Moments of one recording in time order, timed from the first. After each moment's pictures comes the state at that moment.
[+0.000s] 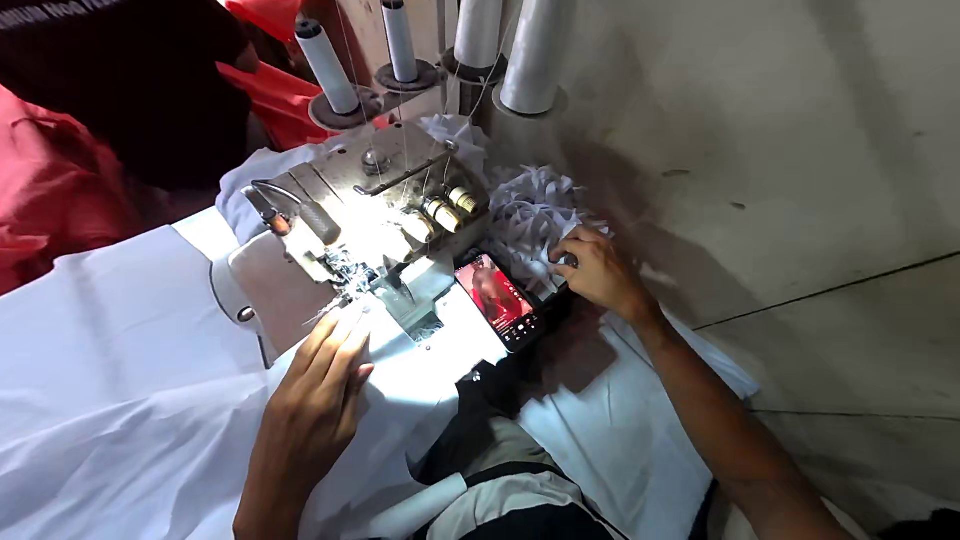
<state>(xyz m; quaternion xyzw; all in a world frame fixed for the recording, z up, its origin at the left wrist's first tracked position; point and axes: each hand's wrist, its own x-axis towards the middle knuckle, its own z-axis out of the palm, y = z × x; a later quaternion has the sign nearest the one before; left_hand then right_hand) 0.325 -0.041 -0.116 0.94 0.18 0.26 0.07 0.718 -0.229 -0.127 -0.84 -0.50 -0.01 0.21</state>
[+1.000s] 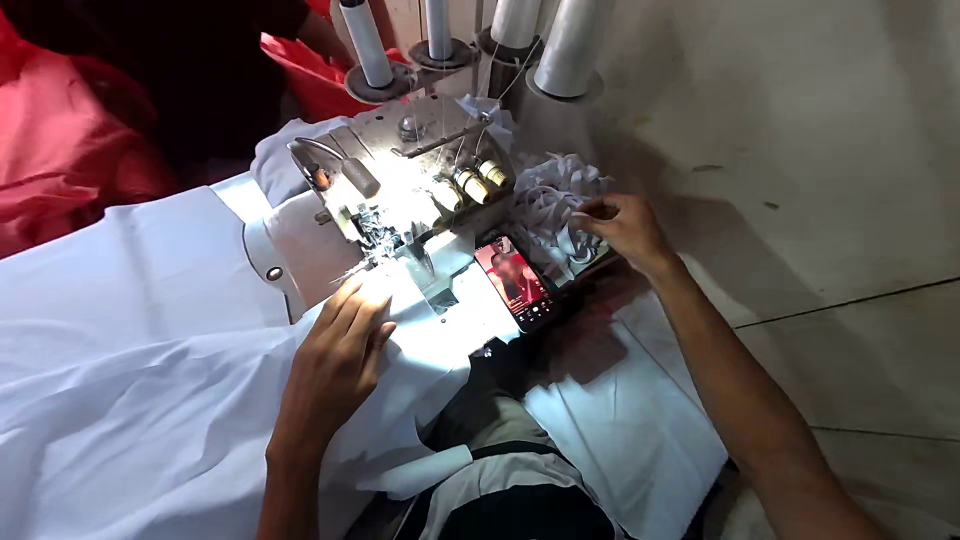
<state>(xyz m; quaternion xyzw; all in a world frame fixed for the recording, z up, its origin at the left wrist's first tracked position) 0.327 -0.045 -0.117 0.94 0.20 0.26 0.08 0.743 -0.217 -0.109 -0.79 -0.43 0.11 0.42</state>
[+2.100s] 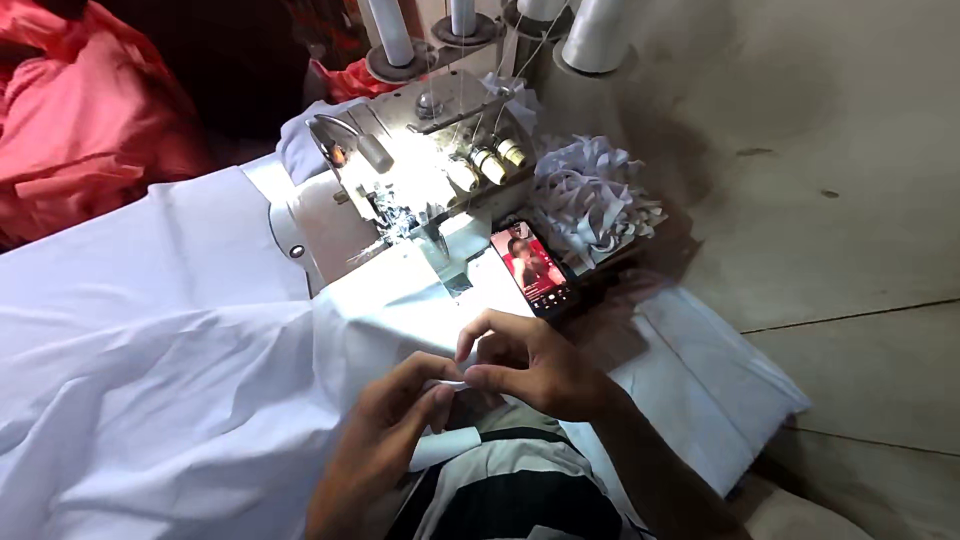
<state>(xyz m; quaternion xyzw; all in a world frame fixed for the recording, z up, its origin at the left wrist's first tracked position) 0.314 -0.131 -0.103 0.71 0.11 0.25 0.64 0.528 -0.229 -0.086 -0.45 -0.56 0.48 0.51</state>
